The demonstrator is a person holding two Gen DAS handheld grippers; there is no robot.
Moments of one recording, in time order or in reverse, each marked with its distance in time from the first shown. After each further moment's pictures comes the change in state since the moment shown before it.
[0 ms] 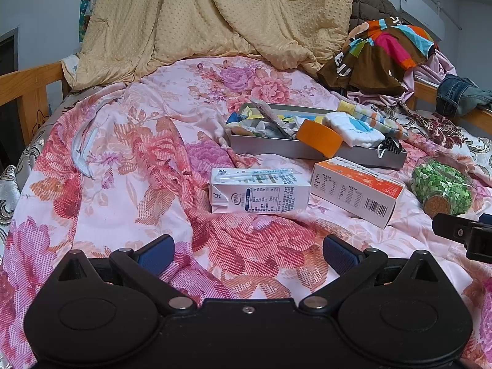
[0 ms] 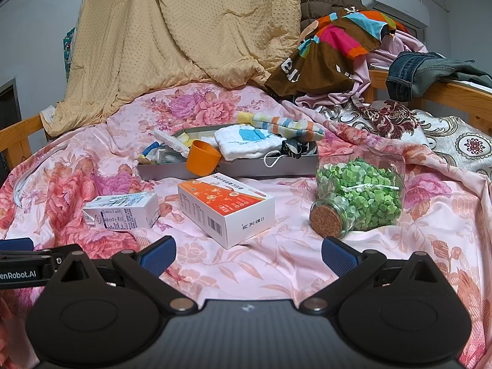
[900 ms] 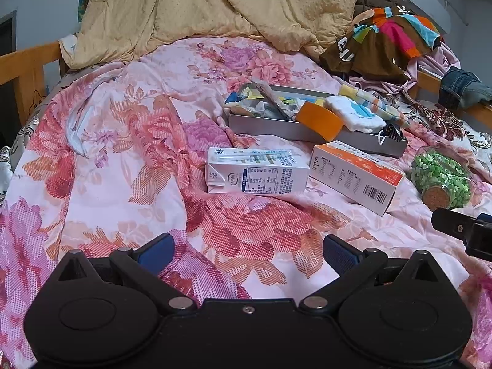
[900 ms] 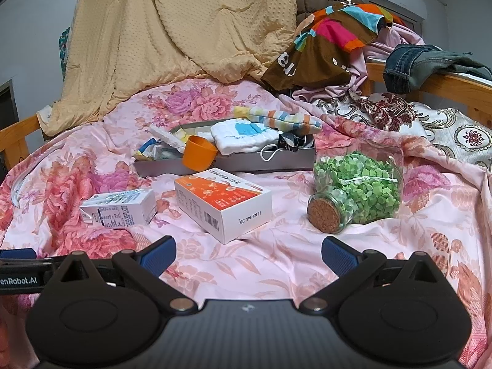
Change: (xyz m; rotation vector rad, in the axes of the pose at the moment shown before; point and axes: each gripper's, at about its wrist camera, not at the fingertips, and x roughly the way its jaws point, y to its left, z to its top) left arm 0.006 0.001 -0.001 -0.030 0.084 -0.014; right arm 0.001 -0.003 -0.002 0.018 0.024 -0.005
